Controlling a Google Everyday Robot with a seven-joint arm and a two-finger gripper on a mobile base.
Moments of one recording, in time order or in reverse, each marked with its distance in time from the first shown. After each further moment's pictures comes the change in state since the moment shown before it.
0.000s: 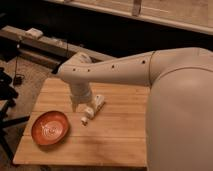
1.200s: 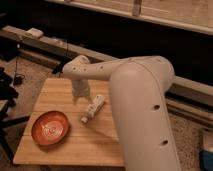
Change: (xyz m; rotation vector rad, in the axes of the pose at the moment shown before) arm -0.104 0.008 0.082 -0.008 0.003 -0.015
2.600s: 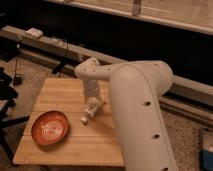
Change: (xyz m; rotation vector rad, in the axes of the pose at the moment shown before) arm -0.022 -0.055 0.041 0.052 0.025 0.089
